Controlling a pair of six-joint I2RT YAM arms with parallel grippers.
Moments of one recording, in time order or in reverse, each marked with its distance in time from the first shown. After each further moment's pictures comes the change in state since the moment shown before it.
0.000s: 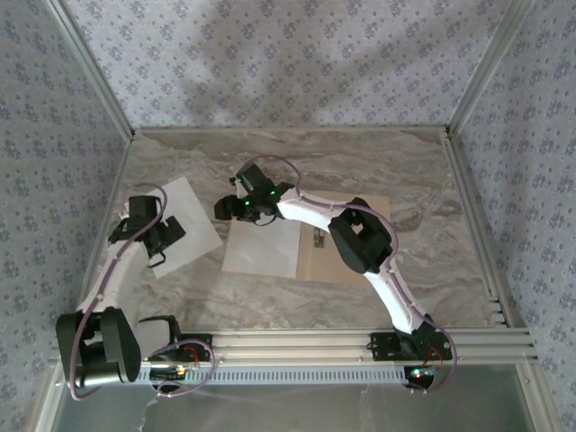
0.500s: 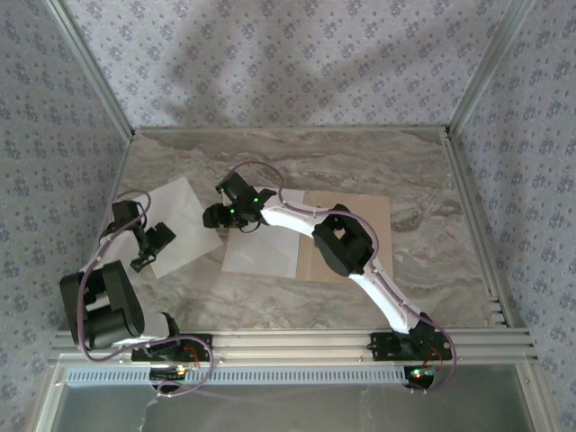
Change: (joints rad) left arm 0.203 0.266 -0.003 0.128 0.218 0.031; right arm 0.051 0.159 0.196 -0.073 0.078 -0.009
